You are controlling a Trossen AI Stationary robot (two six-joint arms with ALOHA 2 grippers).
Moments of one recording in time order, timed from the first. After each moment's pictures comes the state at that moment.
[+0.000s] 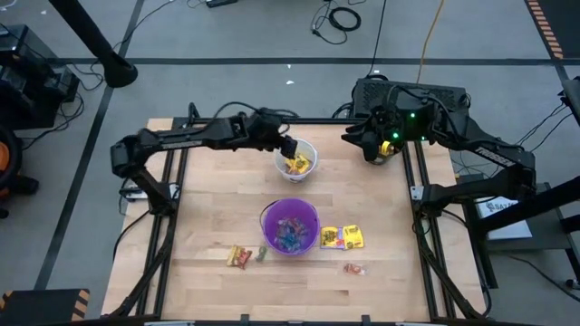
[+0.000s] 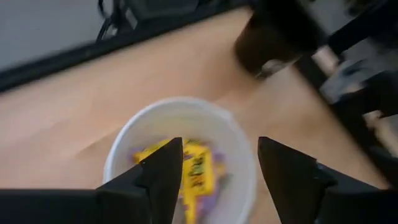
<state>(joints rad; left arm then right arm) 0.33 1.62 1.36 -0.43 -0.07 -0.65 -0.35 1.10 1.36 -0.69 -0.13 0.46</state>
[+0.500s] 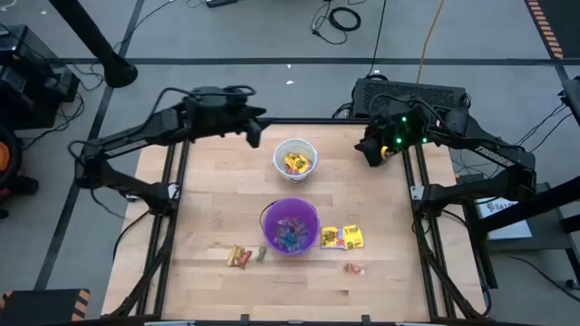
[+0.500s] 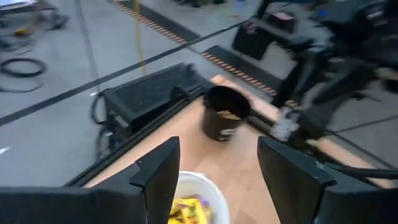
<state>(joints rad) 0.32 1.28 1.43 -0.49 -0.11 -0.33 -0.38 1.10 1.36 -1.00 -0.10 0.47</state>
